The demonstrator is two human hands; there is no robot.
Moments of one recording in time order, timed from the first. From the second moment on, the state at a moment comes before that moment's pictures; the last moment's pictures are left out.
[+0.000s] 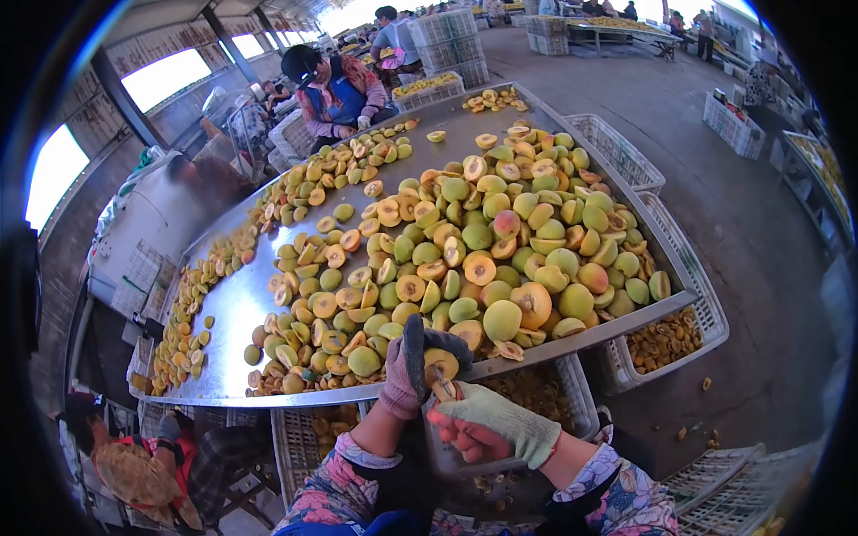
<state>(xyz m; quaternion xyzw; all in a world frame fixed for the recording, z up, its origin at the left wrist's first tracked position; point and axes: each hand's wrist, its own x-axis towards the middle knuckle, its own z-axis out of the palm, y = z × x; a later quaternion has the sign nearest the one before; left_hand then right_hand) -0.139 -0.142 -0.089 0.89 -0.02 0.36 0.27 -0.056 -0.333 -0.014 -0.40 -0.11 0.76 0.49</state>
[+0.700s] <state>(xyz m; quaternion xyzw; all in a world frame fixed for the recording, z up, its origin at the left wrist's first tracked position) -0.130 -0.153 -0.076 0.88 0.11 0.23 0.40 -0.072 -0.328 -0.048 -0.81 -0.50 0.14 0.27</state>
